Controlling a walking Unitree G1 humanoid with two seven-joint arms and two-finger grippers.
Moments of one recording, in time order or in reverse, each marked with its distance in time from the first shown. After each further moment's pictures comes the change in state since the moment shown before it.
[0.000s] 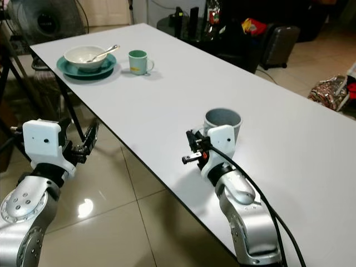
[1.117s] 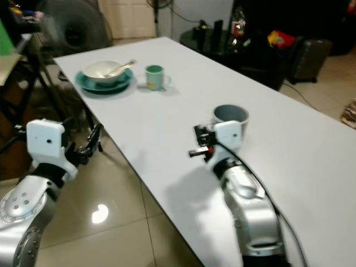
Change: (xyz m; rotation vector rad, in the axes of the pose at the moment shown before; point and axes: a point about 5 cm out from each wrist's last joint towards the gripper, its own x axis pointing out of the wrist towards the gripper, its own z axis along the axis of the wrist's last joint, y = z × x) left arm -0.001 0.002 0.001 0.024 0.016 -0.041; right arm 0.008 -0.002 0.003 -0.003 -0.026 -0.008
